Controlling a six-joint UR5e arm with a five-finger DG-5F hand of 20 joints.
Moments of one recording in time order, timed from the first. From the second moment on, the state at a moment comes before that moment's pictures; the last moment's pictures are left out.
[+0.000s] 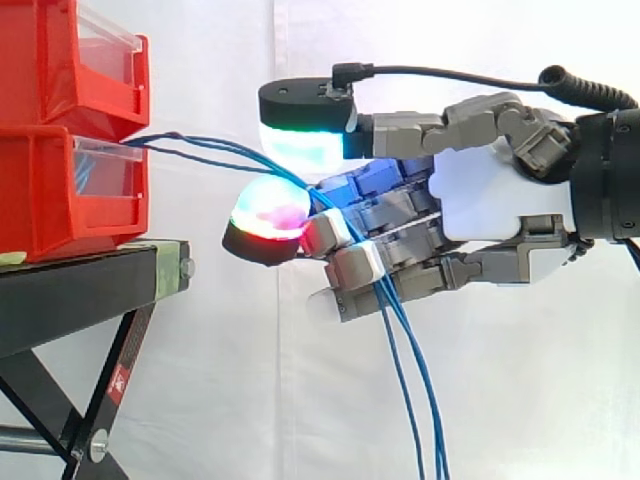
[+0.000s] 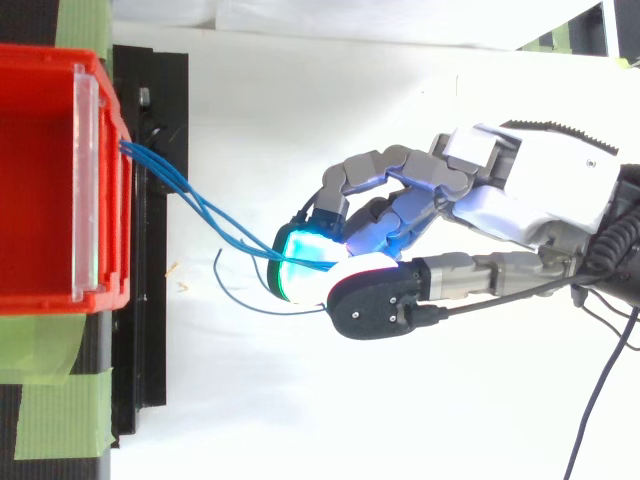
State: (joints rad) arm 0.32 -1.88 -1.83 -2.63 -0.91 -0.08
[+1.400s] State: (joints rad) arm 0.32 -1.88 -1.83 -2.63 -0.91 -0.08
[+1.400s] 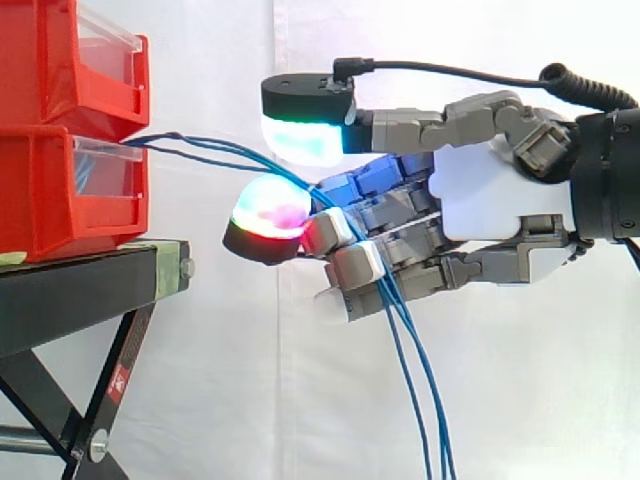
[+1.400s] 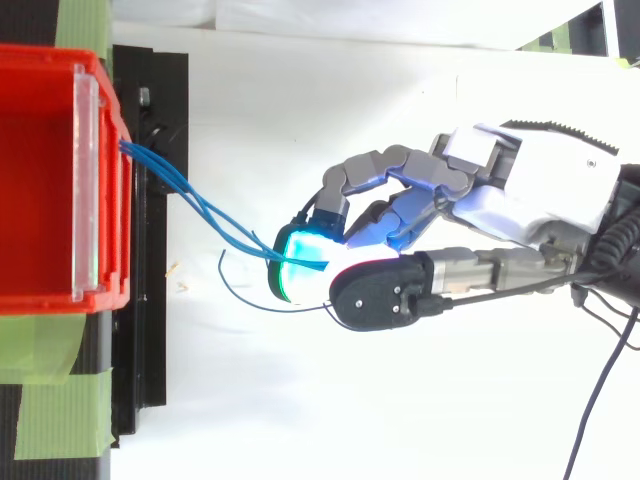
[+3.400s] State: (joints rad) arm 0.32 -1.88 -1.83 -2.62 -0.91 -0.08
